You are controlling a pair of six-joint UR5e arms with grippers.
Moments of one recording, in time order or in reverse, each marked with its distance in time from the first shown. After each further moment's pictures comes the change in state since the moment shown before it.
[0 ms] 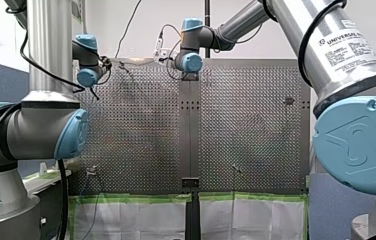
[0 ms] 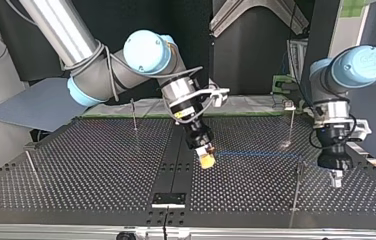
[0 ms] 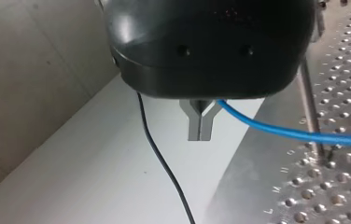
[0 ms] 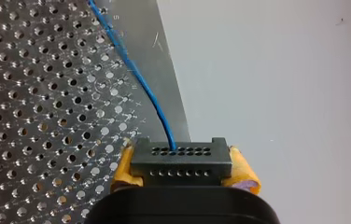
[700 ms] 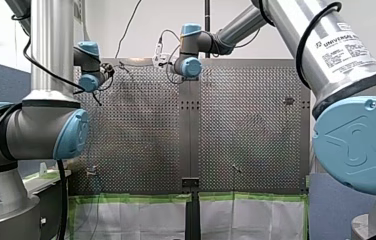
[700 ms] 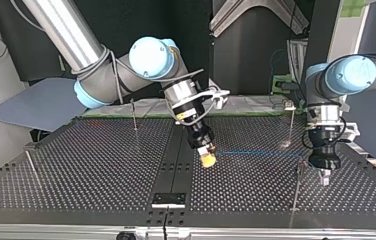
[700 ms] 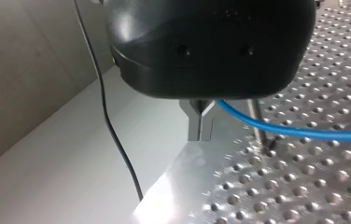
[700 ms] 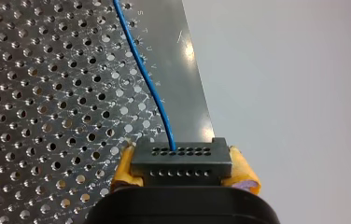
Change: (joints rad) left arm -0.009 -0.067 0.007 0.010 0.026 -0.006; right arm -0.002 0.031 -0.010 0.002 -0.001 0.003
